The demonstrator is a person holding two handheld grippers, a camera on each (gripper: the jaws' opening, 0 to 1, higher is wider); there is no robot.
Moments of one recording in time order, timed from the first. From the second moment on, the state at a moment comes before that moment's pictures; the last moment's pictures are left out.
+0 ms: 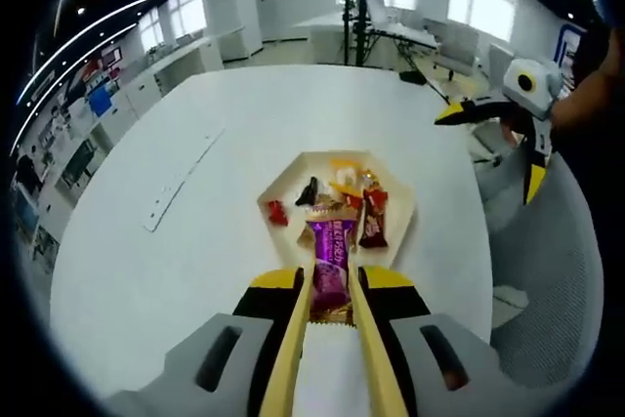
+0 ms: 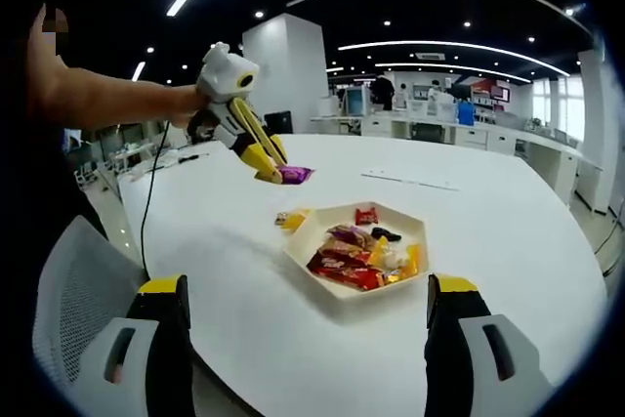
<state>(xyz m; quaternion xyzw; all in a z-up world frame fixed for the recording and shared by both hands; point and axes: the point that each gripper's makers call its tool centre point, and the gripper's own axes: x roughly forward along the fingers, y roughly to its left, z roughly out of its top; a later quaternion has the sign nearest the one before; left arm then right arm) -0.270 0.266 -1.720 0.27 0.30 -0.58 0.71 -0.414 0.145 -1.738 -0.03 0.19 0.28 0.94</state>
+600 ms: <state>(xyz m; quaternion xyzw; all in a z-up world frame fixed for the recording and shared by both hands) -0.246 0.217 -1.709 0.29 0.29 -0.60 0.69 -0.413 0.141 -1.736 -0.02 0.18 0.27 0.94</state>
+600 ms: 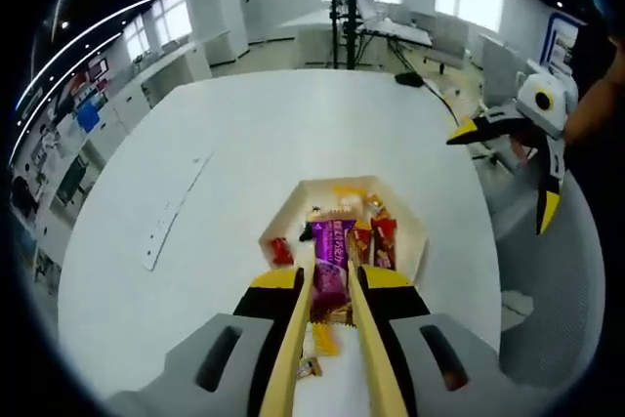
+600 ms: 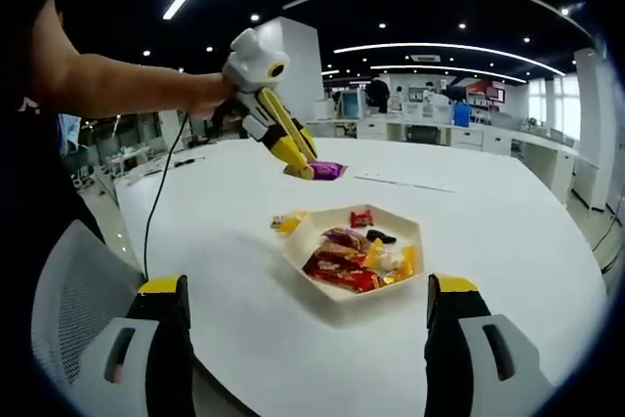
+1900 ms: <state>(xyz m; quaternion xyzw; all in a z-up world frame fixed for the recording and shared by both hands) -0.219 0.207 -1.702 0.28 0.25 -0.59 0.72 -0.413 0.143 -1.740 -0.02 0.19 0.28 0.94</state>
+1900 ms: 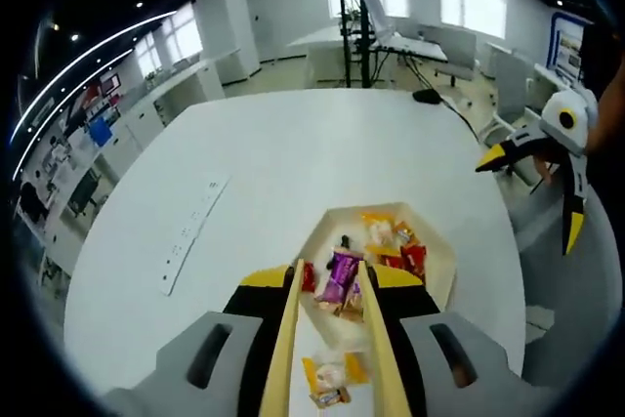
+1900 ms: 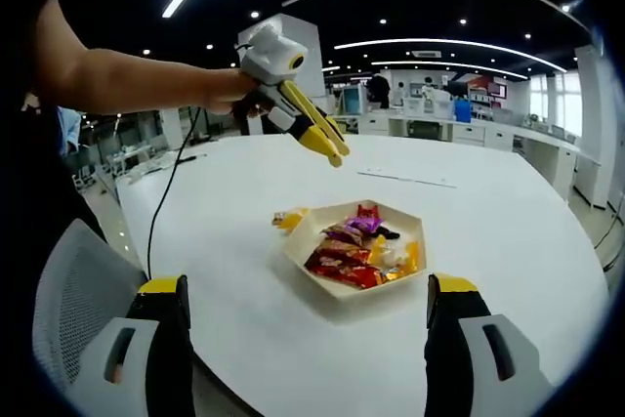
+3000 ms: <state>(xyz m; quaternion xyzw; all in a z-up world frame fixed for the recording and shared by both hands) -0.210 0.312 -1.738 0.23 0.28 -0.52 0.78 -0.416 0.149 -1.744 -0.04 0.20 0.29 0.94</state>
